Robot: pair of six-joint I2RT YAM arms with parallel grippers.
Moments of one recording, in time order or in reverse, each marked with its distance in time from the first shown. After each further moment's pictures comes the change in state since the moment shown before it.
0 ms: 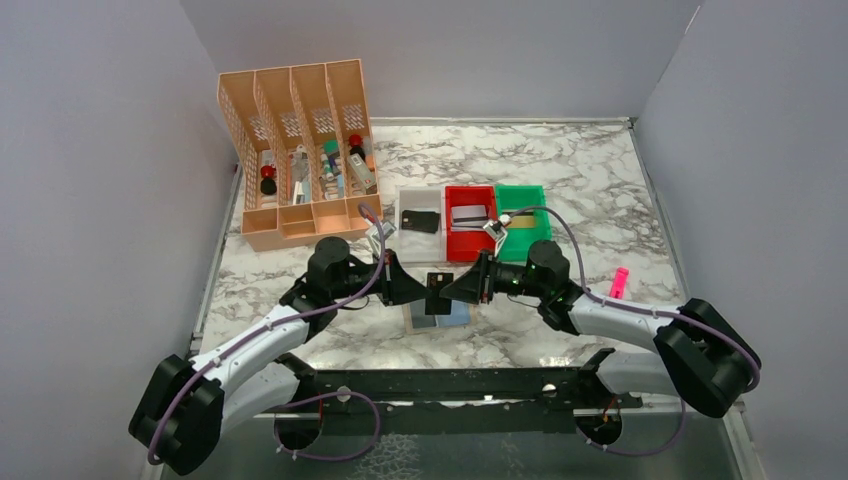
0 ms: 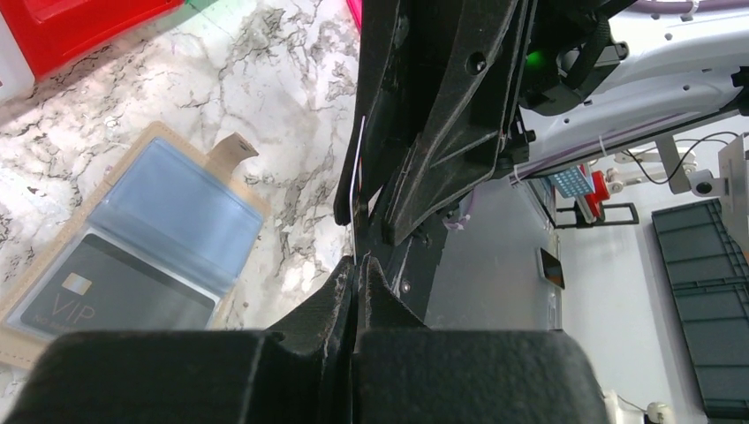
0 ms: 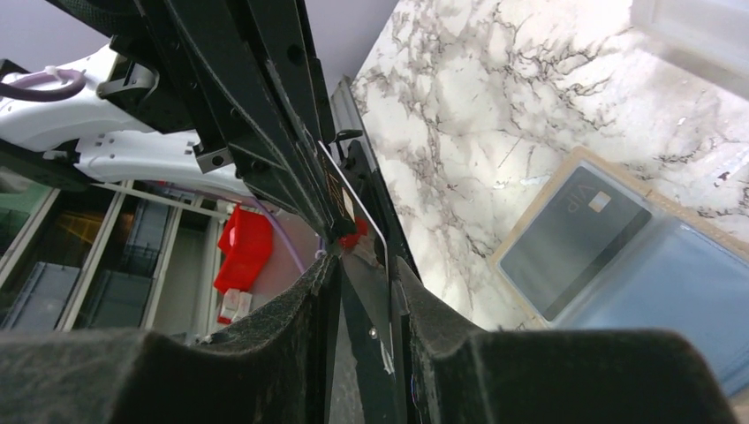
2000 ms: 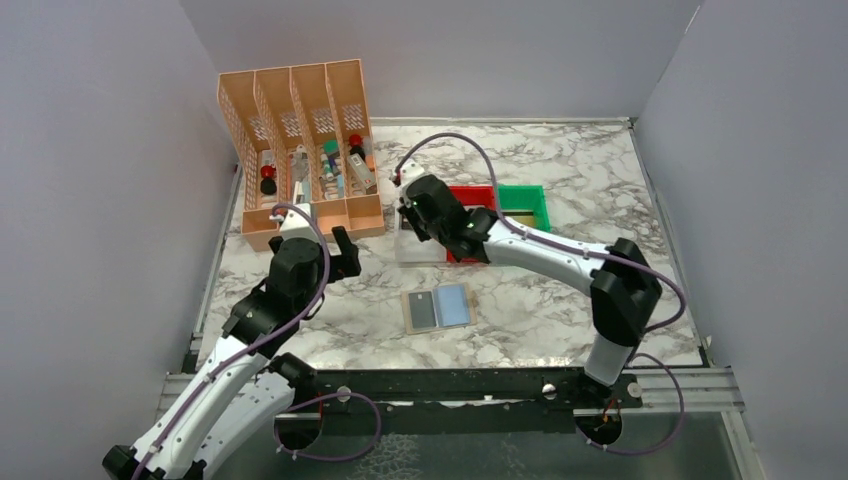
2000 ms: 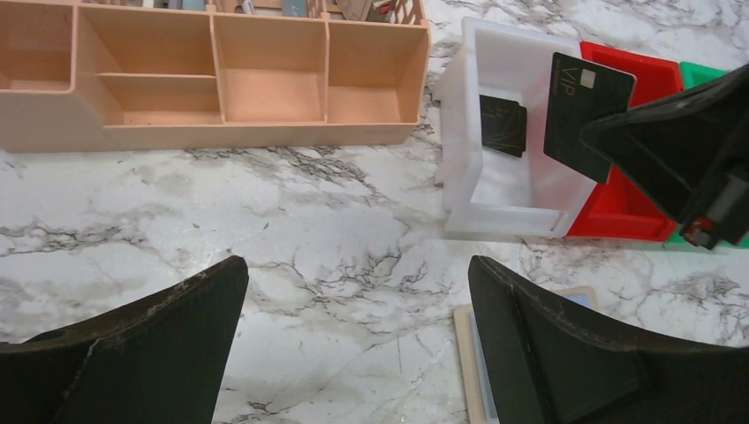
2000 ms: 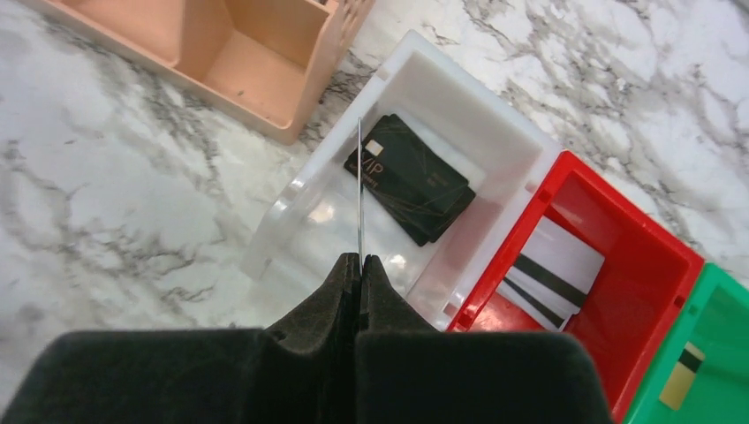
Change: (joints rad) left arm 0.024 -0.365 0.282 -0.865 -1.141 0.242; right arm 0.227 0.485 0.983 -0.959 0.972 -0.808
